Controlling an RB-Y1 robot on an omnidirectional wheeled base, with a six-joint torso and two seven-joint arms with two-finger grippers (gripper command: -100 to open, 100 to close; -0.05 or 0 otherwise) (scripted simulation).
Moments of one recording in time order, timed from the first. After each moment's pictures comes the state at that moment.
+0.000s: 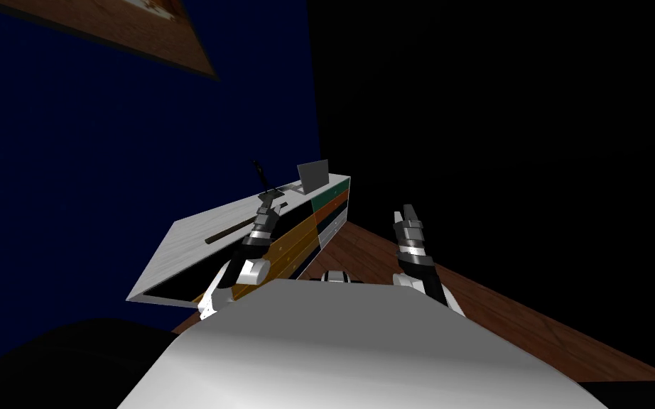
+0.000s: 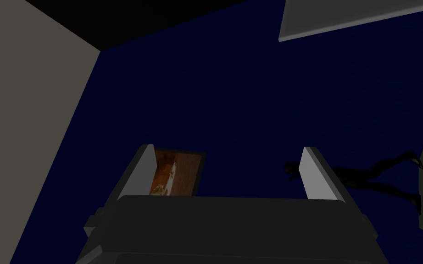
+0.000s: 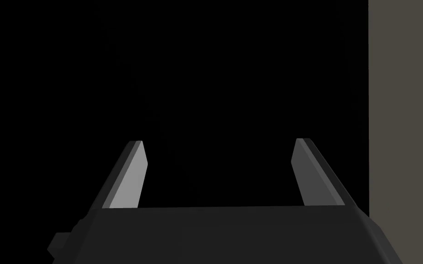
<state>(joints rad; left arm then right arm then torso) 0.42 0.33 0.08 -2.33 0.17 -0.17 -0.11 0.51 -0.04 0.00 -2.20 0.03 -0.47 0.09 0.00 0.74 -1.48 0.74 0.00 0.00</state>
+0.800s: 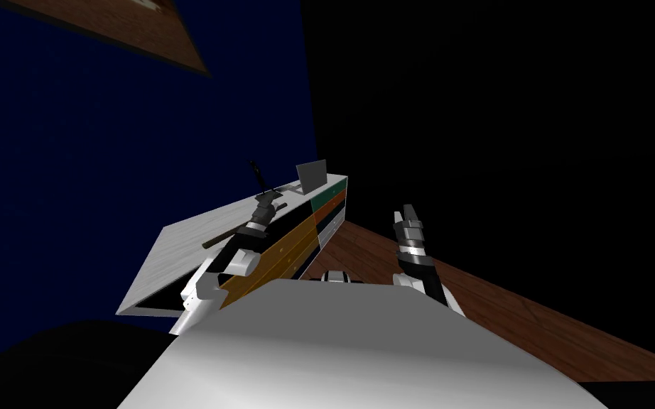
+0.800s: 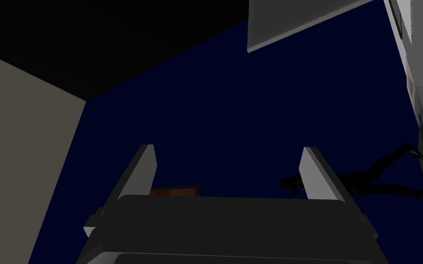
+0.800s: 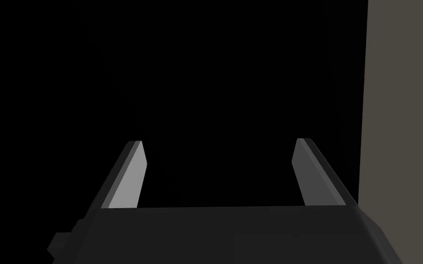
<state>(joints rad) 0.35 0.52 0.16 -2.33 0.22 0.04 -0.12 0.51 -0.04 0.00 -2.20 0.03 -0.47 0.09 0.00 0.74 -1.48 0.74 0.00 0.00</state>
